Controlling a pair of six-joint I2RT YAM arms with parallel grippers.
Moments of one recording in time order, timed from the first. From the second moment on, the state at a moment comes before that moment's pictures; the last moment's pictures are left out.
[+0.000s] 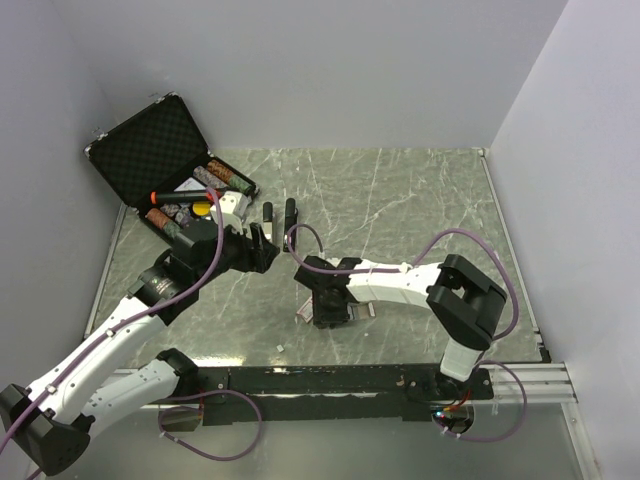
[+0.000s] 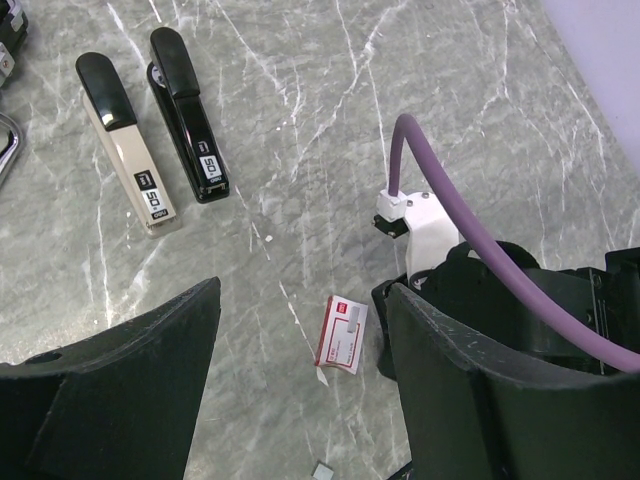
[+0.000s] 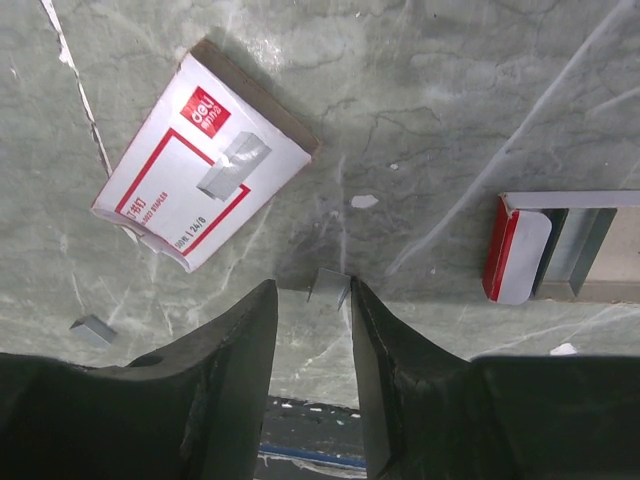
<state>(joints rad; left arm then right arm) -0.62 0.86 0.84 -0.36 0.00 -0.38 1.02 1.72 1.04 -0.66 0.07 0.98</state>
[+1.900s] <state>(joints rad) -0.62 0.86 0.84 -0.36 0.00 -0.38 0.89 1.45 0.93 -0.73 0.17 0.90</state>
